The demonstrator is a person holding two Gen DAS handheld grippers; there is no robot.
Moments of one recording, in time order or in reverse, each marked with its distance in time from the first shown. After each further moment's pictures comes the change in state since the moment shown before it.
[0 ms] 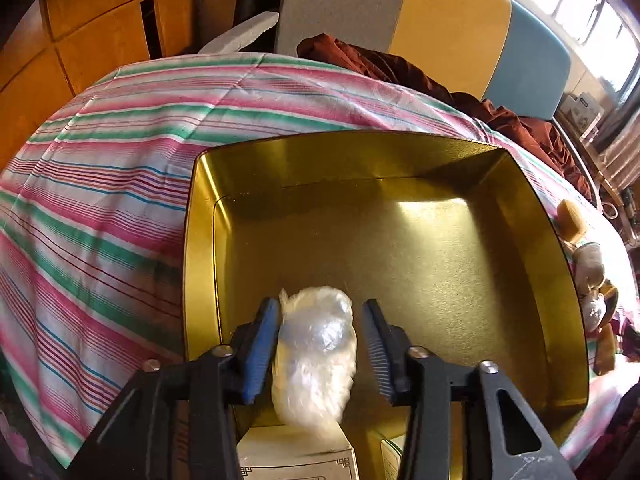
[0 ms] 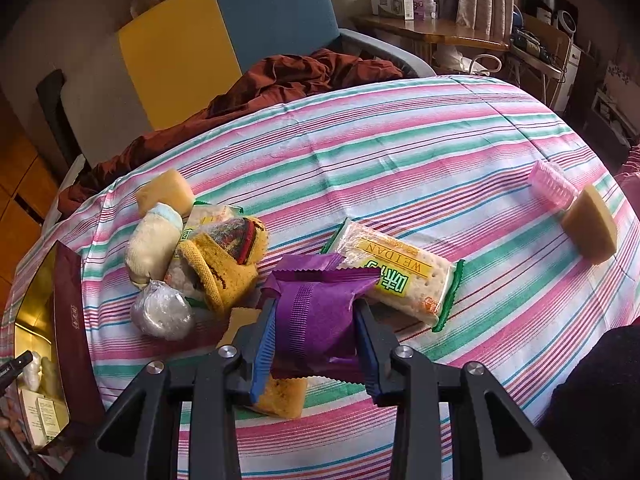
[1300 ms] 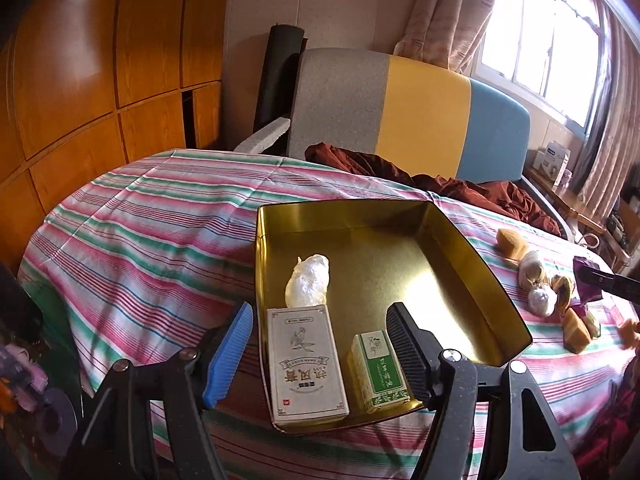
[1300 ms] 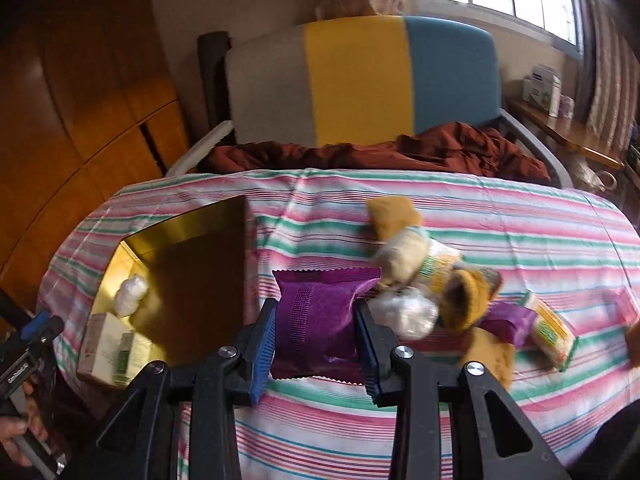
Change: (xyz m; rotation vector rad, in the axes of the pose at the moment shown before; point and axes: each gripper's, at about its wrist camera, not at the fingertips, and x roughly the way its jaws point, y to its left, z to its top) left arm -0.144 -0.009 -0.113 -0.003 -0.398 0.029; right arm -0.080 0.180 -0.050 -0.431 -0.135 0.323
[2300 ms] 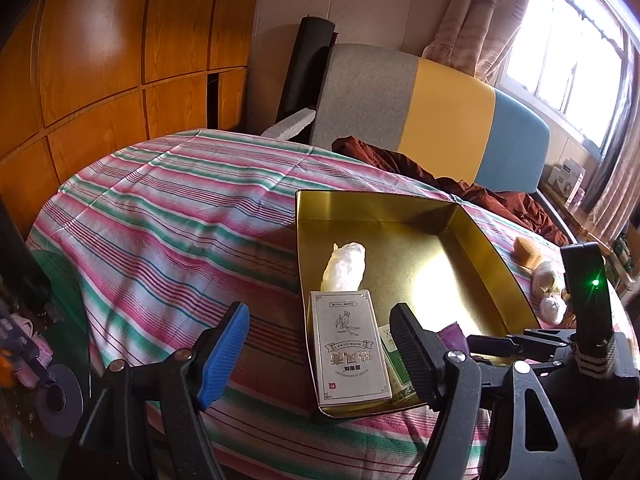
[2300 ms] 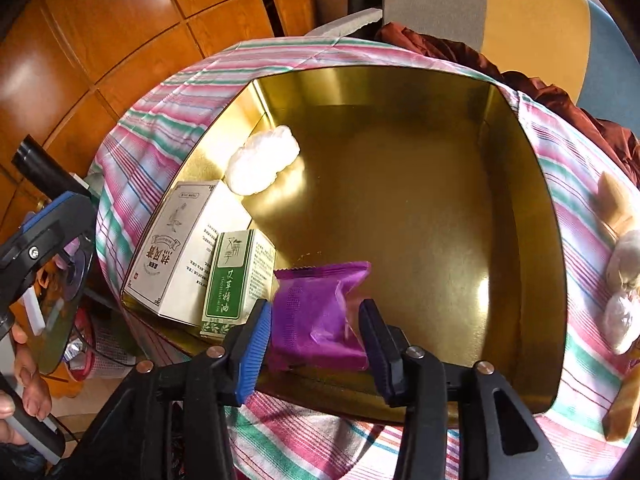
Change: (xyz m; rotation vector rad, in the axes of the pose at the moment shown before) left arm 0.000 0.034 -0.010 -0.084 0.020 0.025; right arm 0.110 0.156 -0.052 -0.281 0.351 0.249
